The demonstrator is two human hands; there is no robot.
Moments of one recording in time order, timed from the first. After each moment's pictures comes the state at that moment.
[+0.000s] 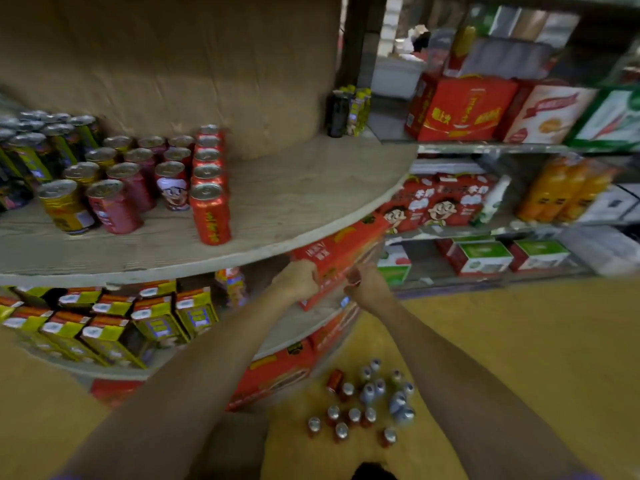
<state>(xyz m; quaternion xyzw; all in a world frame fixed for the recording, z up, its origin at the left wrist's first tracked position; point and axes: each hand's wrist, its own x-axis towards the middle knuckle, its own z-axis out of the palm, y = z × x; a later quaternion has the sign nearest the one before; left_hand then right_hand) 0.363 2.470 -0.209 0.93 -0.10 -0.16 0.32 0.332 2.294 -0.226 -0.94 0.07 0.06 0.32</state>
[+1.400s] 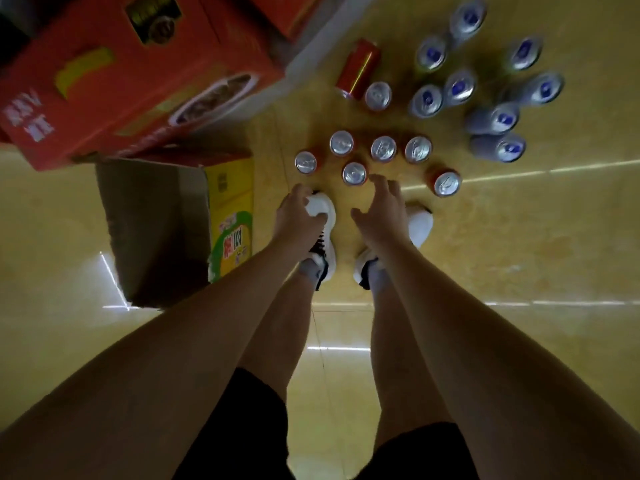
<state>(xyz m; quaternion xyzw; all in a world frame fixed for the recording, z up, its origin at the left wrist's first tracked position) 0.269 2.323 -0.884 0.86 0.23 -0.38 0.25 0.252 2.172 -0.920 -0.83 0.23 0.35 0.38</state>
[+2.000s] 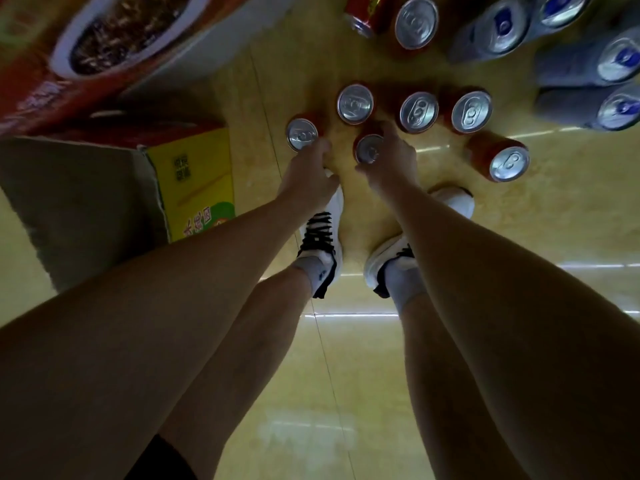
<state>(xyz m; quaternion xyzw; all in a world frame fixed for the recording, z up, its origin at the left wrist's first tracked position) 0.293 2.350 -1.044 0.86 0.12 -0.42 0.26 0.288 2.210 -1.087 -0.80 0.27 0.39 0.36</state>
